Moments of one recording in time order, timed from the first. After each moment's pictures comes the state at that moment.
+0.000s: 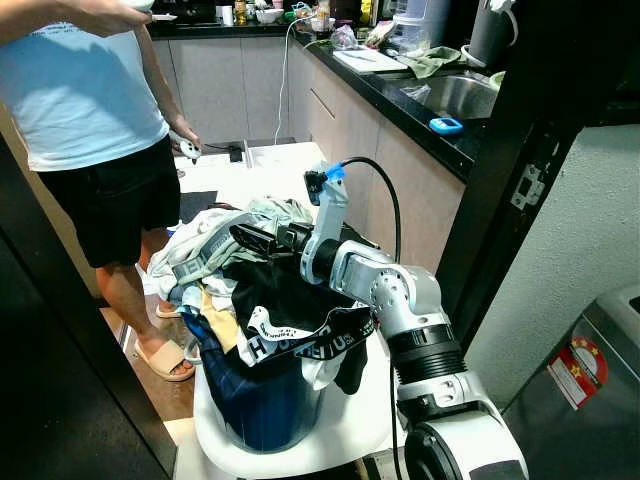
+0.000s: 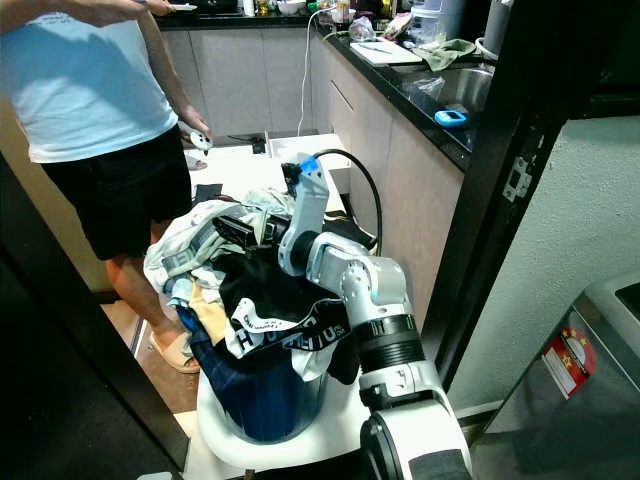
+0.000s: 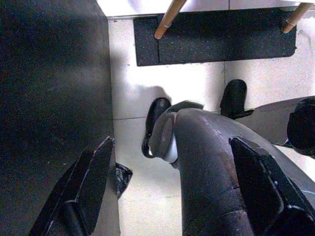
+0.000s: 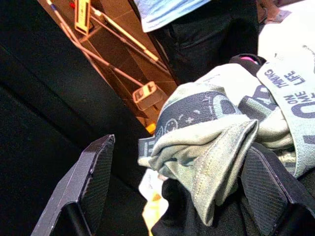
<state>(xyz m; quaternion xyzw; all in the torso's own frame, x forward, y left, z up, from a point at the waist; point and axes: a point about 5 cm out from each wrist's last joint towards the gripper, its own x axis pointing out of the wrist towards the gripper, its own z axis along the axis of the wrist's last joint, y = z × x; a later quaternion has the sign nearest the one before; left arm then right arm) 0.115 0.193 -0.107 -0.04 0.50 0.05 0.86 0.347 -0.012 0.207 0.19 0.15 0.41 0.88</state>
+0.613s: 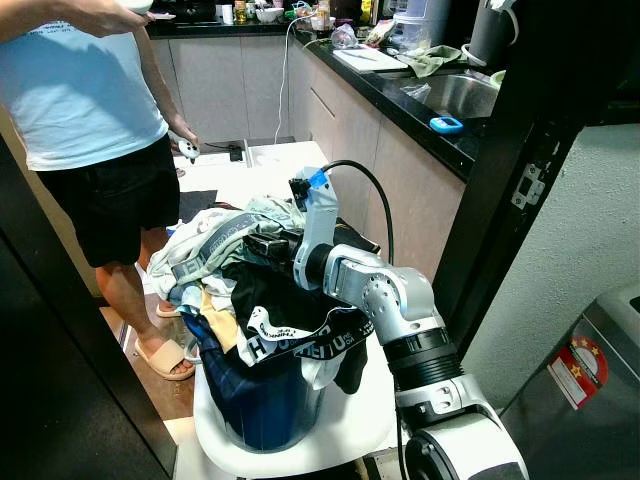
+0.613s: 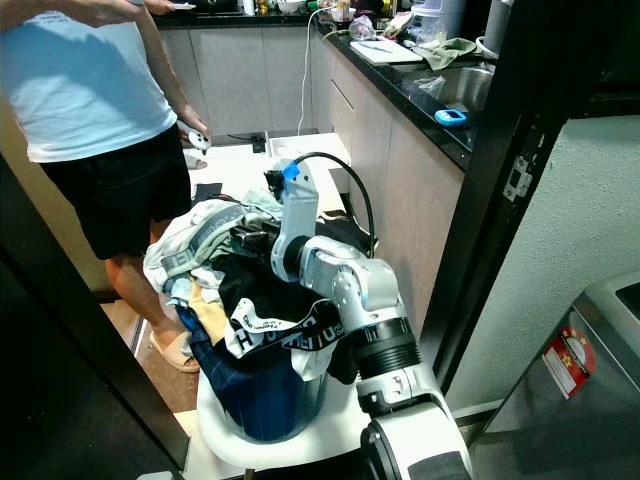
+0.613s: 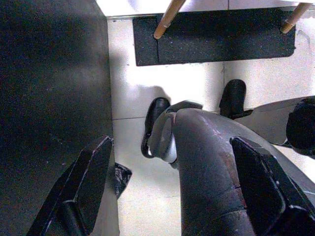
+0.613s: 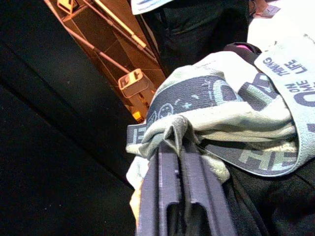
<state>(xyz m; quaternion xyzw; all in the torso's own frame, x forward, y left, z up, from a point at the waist) 0.115 0.193 -0.107 -0.04 0.50 0.05 0.86 0.344 -0.008 0.205 0.16 0.16 0.40 0.89</state>
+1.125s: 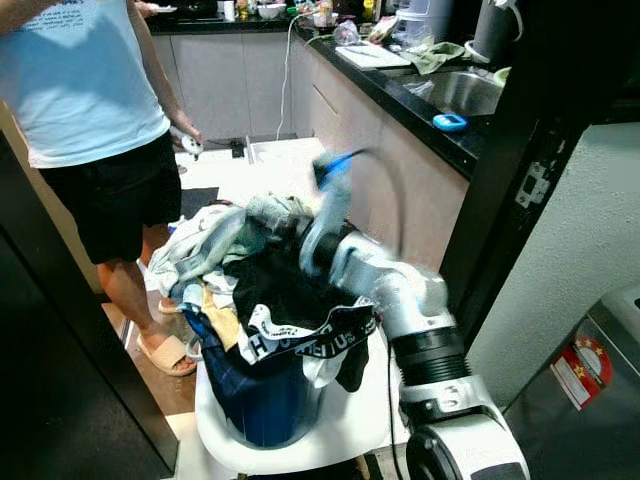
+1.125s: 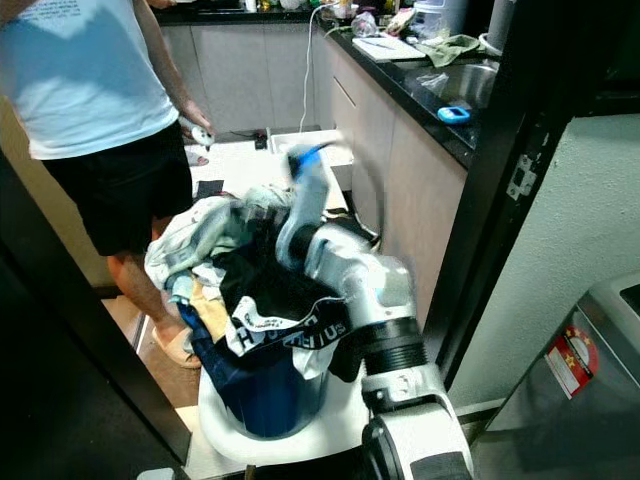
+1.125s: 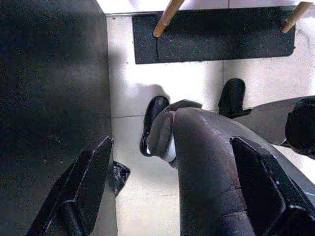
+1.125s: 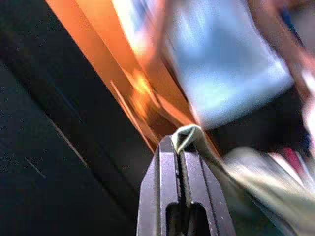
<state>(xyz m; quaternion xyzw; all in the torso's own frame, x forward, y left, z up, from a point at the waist) 0.119 0.193 -0.106 -0.05 0.50 0.05 0.86 0.346 -0.032 0.292 0.35 -0.06 0.46 0.81</state>
